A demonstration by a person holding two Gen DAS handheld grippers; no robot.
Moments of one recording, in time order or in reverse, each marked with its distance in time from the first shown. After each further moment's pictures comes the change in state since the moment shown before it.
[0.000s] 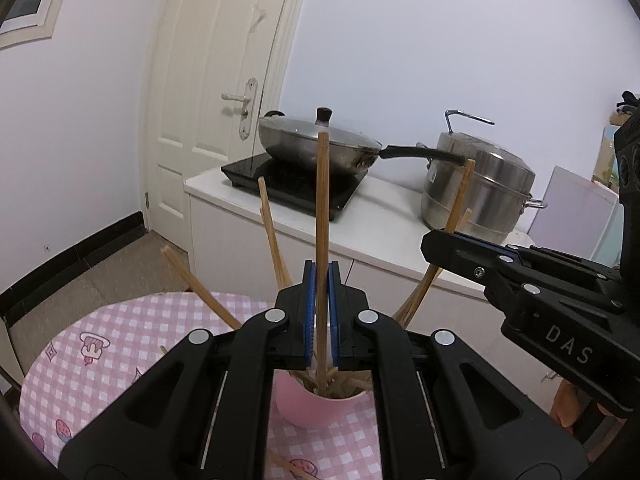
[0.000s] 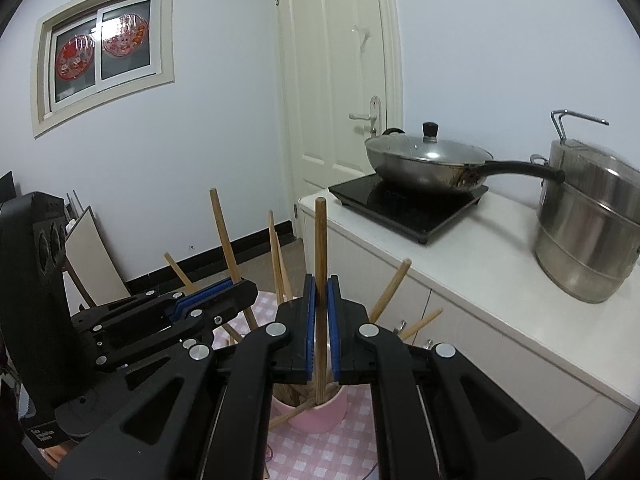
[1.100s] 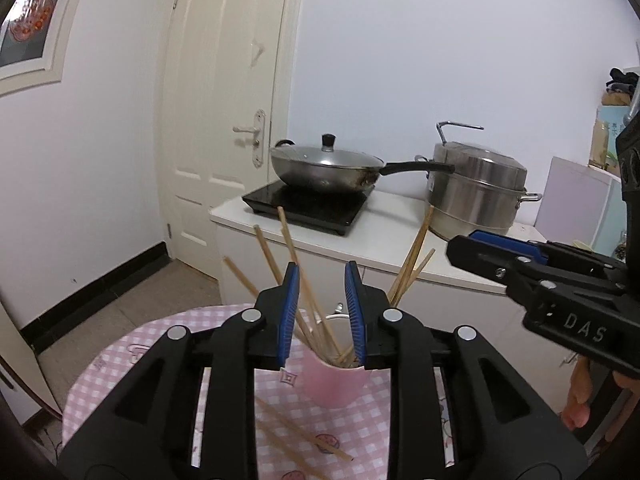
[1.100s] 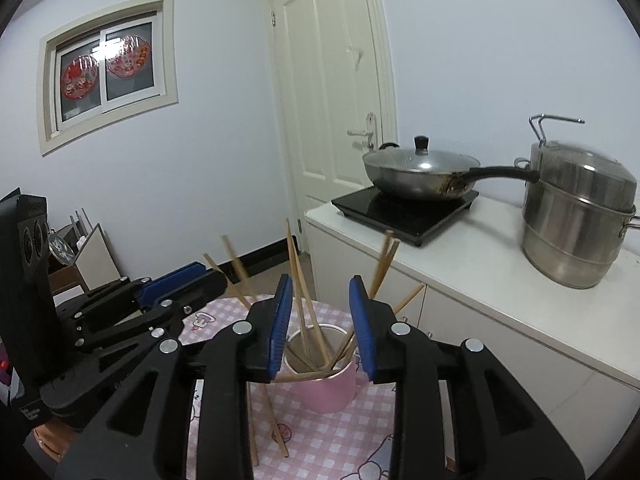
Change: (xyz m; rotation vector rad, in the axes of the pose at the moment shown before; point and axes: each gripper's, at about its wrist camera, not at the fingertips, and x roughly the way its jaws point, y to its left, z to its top) left arm -0.076 -0.017 0.001 0.107 -0.081 0.086; right arm -0.067 0.009 -0.011 0.027 -0.084 0.009
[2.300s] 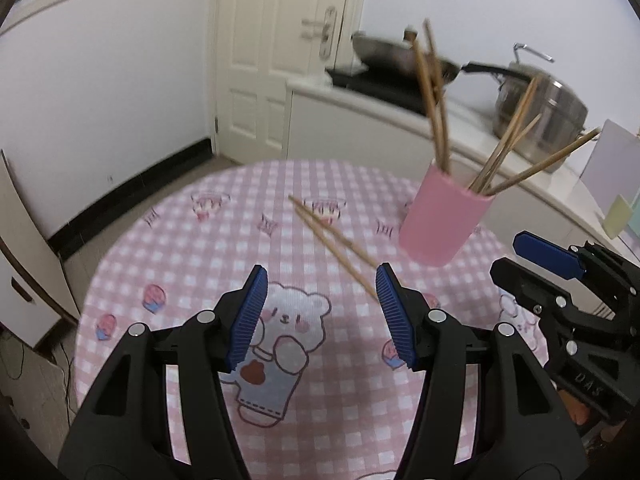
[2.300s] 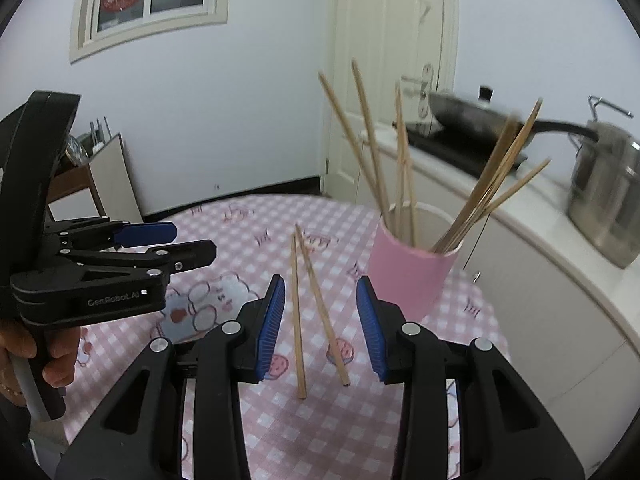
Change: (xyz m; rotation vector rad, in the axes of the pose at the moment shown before) left arm 0.000 0.096 -0.115 -0.141 0.361 0.119; right arm 0.062 0.081 -0.112 -0.176 0.214 0.037
